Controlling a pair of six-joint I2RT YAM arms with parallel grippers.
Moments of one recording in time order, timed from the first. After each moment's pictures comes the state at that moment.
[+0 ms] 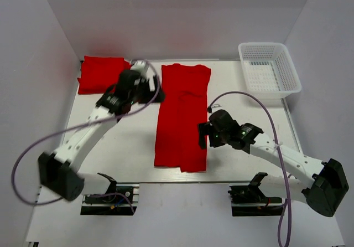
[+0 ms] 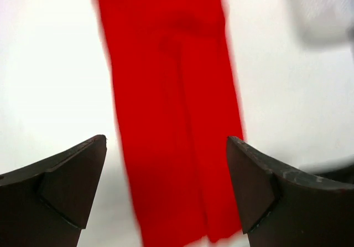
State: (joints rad) left arm -0.48 1.46 1.37 -0.46 0.01 -0.38; right arm 0.84 1.11 0.83 -0.60 0.11 0.43
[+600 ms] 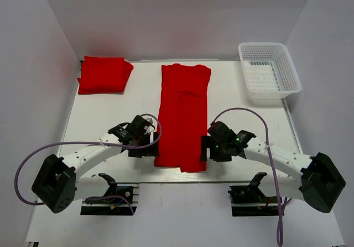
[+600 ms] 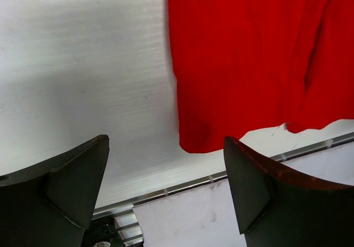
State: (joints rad) left arm -0.64 1.18 0.67 -0.65 0.08 -0.58; right arm 0.85 1.15 0.64 -0.63 -0.02 0.74
